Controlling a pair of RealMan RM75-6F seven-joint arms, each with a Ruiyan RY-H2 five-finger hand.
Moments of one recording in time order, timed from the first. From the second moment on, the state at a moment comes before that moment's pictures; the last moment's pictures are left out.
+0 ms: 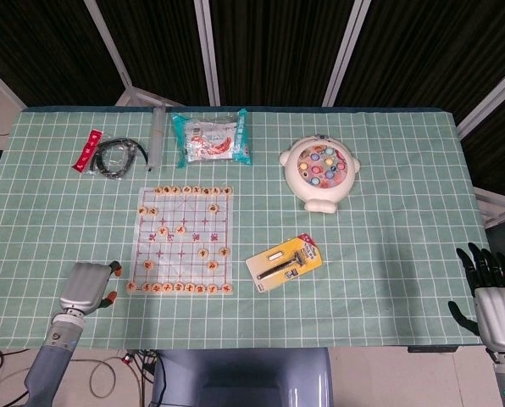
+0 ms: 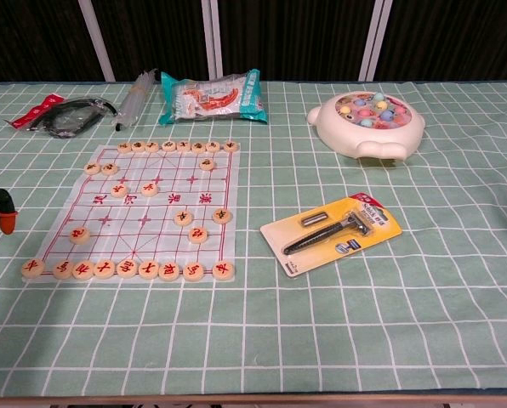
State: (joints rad) left arm -0.34 -1.38 -0.07 -1.77 1.08 1.16 0.73; right arm 0.04 -1.09 0.06 -1.63 -1.52 1.52 -0.14
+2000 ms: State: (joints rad) left arm -0.45 -1.51 -0.04 -1.69 0.91 1.17 0.78; right arm 0.04 -1.09 0.06 -1.65 -1.50 1.51 -0.11
